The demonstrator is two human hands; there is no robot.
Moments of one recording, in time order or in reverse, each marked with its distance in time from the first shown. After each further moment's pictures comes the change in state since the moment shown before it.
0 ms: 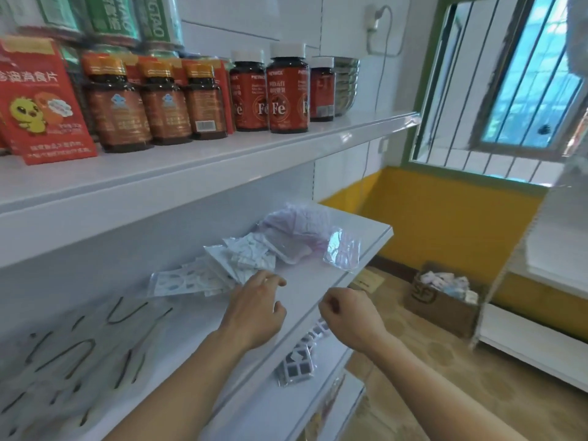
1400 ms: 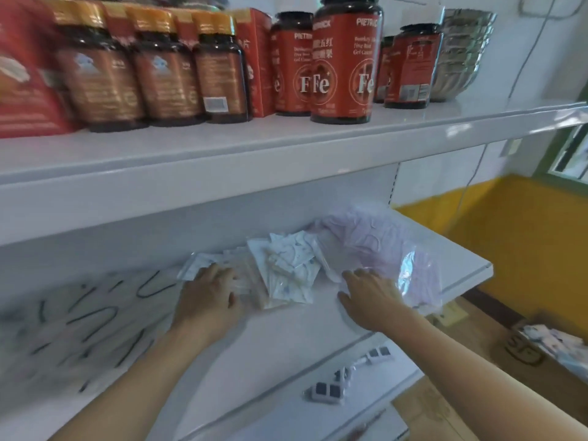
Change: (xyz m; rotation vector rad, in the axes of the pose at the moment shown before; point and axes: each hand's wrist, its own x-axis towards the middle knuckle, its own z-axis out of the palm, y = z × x) left_hand 0.006 -0.090 -0.008 0.306 0.184 -0.502; right_hand 0.164 0.017 0.025 -0.505 -0.322 -0.312
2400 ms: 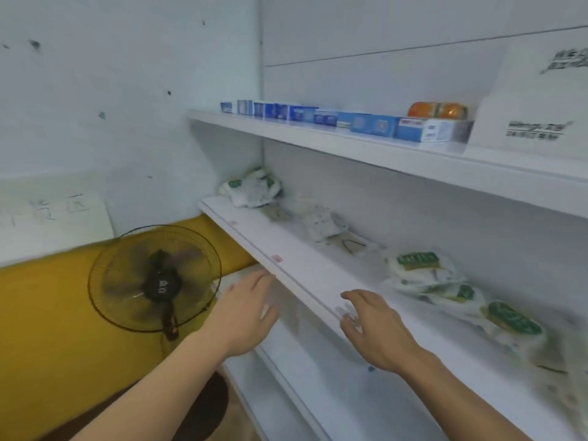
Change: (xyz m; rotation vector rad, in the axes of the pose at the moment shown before) left_hand -0.707 -0.504 -0.334 0.257 0.207 -1.049; right_hand -0.339 -0.907 0.010 0.332 -0.042 -1.455
